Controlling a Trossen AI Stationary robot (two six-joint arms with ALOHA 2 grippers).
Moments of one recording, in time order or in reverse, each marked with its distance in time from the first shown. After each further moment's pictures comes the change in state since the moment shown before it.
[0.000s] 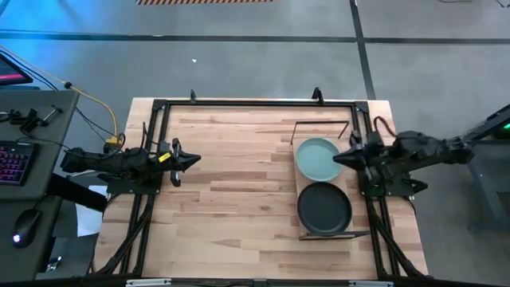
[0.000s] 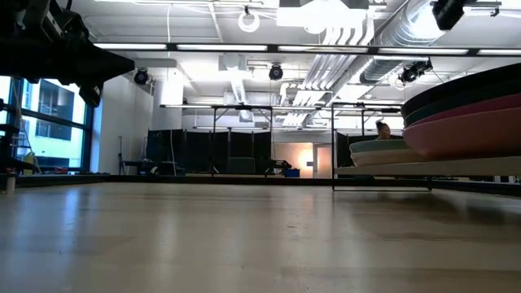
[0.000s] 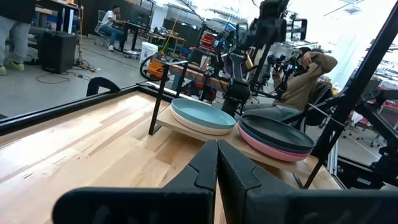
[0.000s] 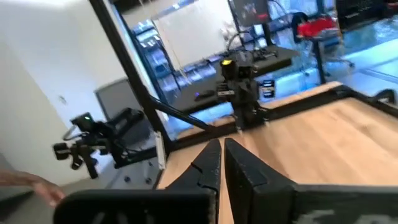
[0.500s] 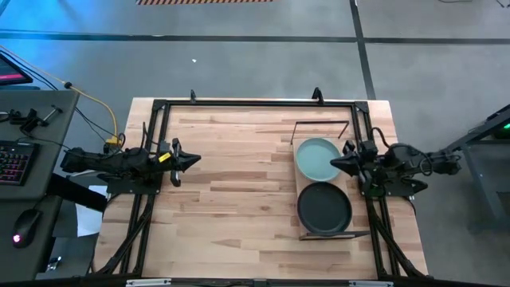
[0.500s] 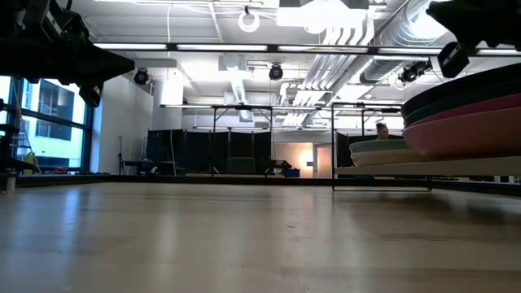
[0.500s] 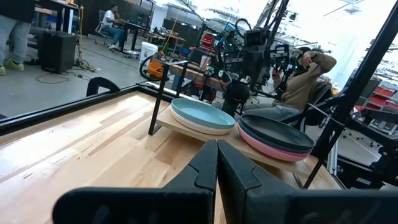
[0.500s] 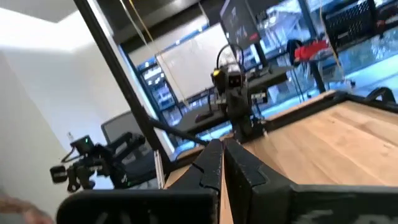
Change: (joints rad) left arm 0.000 0.000 0.000 0.000 0.000 0.000; right arm -0.058 -0.334 -0.401 0.224 -0.012 0.061
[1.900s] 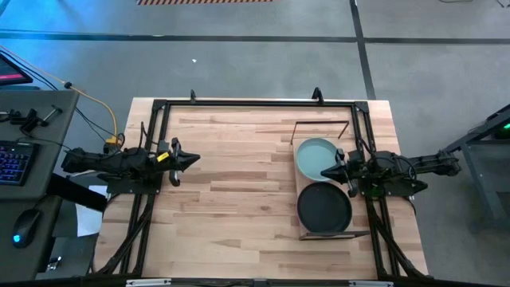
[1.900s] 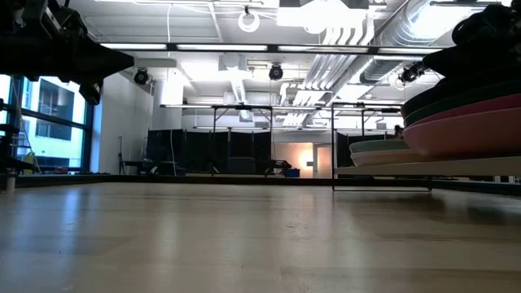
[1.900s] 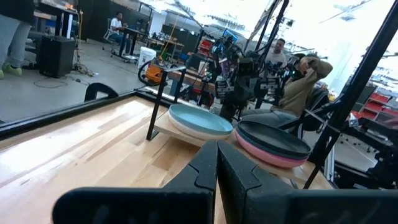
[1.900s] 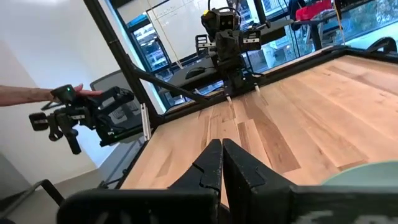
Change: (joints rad) left arm -0.002 -0.018 0.000 0.002 -0.001 0.000; right arm -0.017 -0.008 -0.173 0.016 -0.068 -0.024
